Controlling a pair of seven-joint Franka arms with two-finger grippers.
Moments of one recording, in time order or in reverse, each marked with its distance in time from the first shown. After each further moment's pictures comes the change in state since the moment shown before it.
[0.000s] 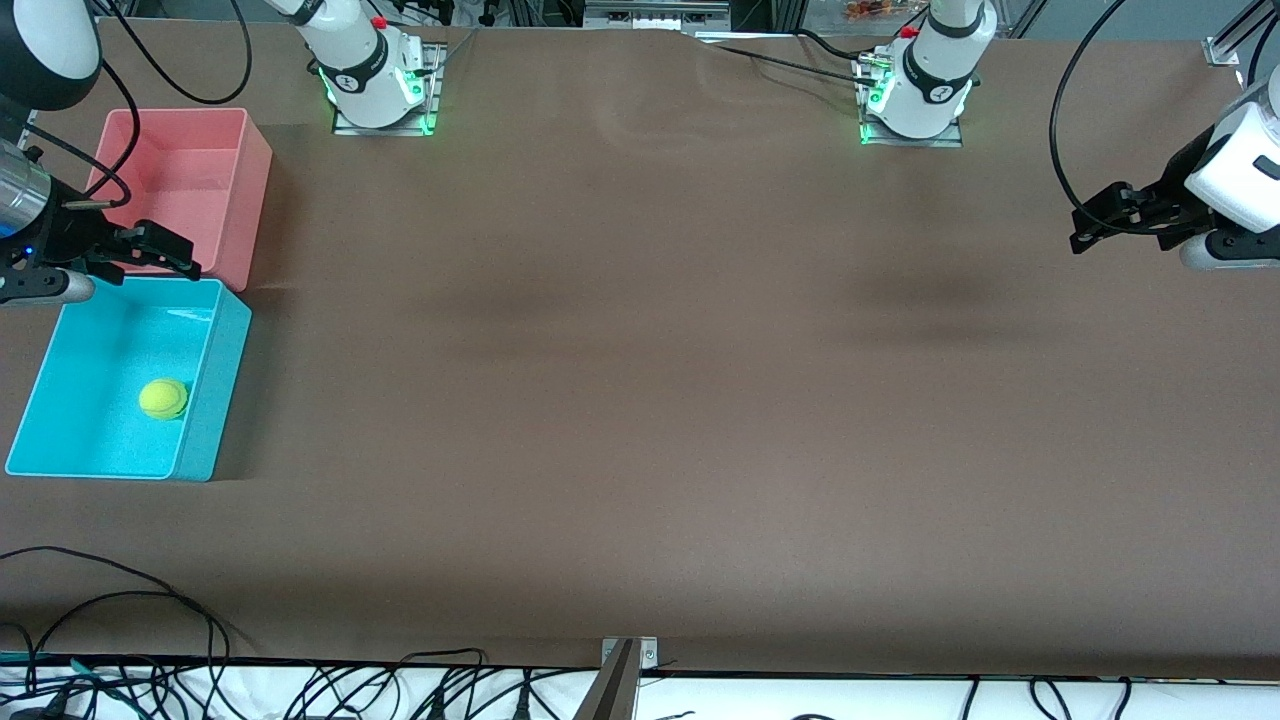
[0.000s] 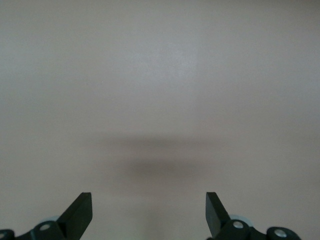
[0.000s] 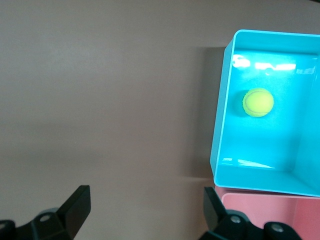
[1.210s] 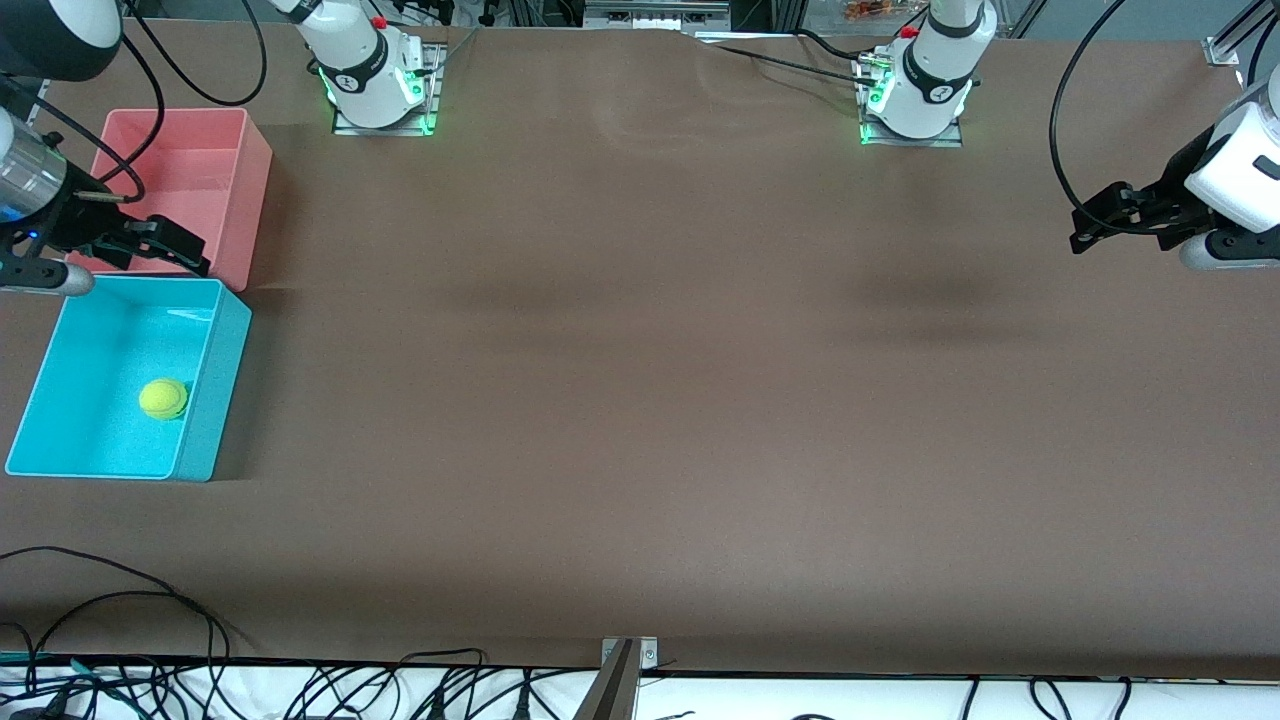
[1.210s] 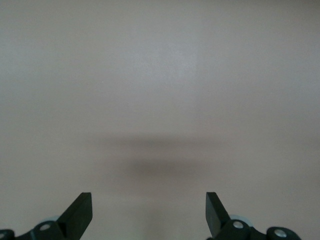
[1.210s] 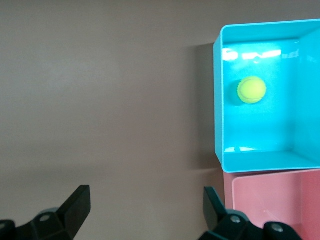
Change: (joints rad) left arm 0.000 0.000 0.000 0.000 0.000 0.000 0.000; right arm -0.151 -0.025 0.204 0.034 -0.033 -0.039 0.205
